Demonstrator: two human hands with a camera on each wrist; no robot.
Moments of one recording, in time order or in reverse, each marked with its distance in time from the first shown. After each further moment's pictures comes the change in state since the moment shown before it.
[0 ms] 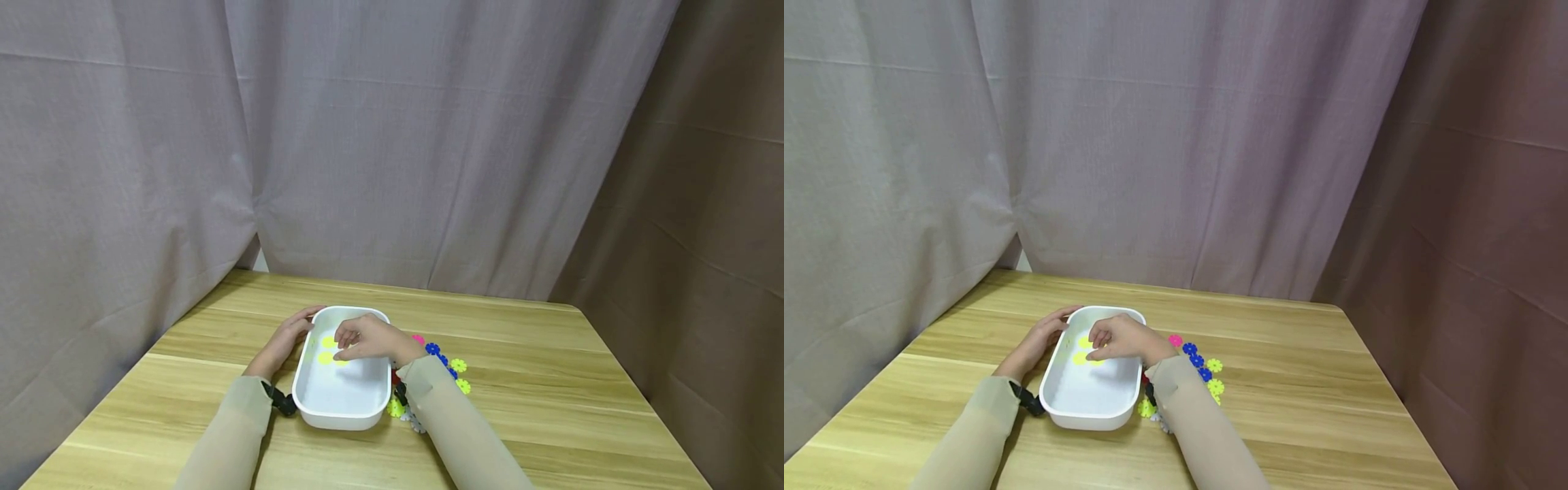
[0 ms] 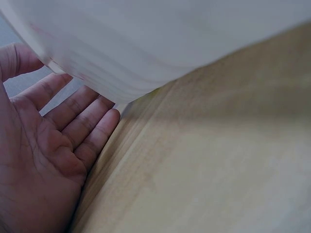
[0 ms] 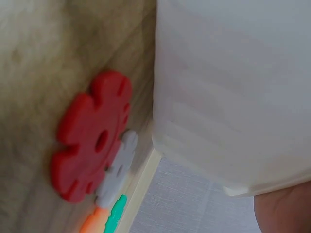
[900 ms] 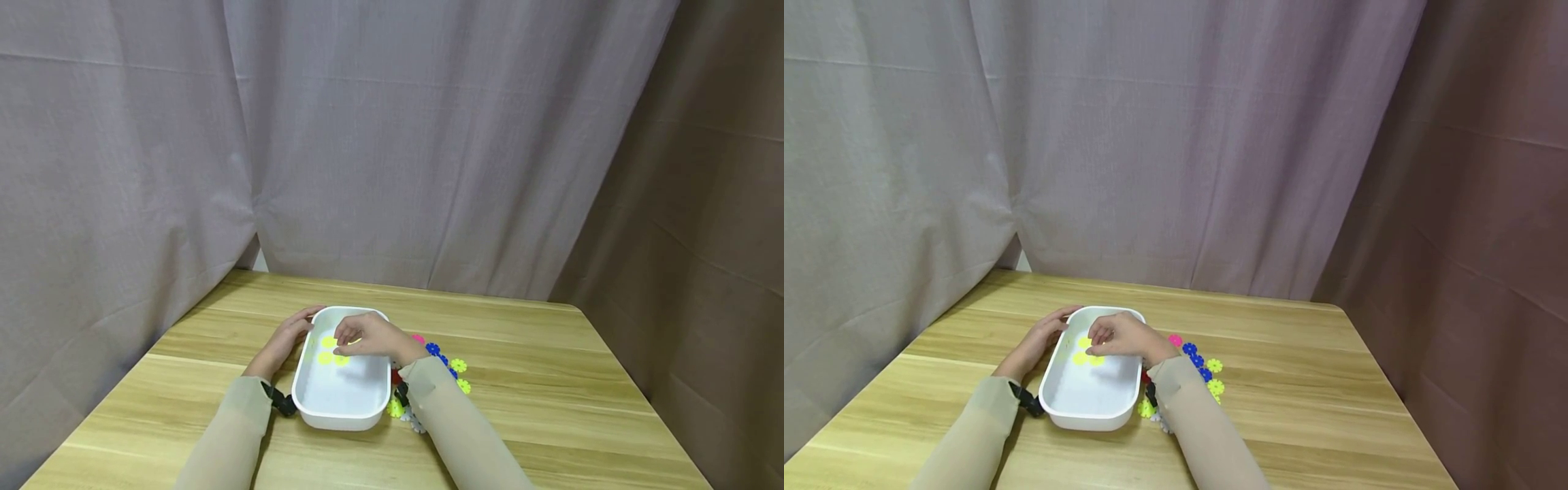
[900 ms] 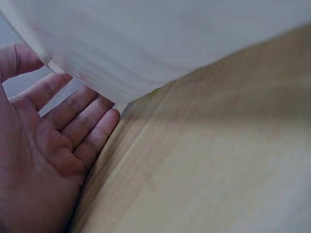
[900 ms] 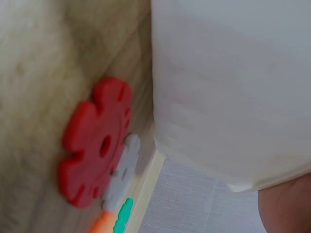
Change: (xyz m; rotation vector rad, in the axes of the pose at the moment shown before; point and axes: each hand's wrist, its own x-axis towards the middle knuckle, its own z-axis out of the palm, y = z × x) left_hand -0.002 0.000 0.000 -0.009 -0.006 -0.012; right_hand -0.003 0.000 0.001 0.085 0.063 -0.022
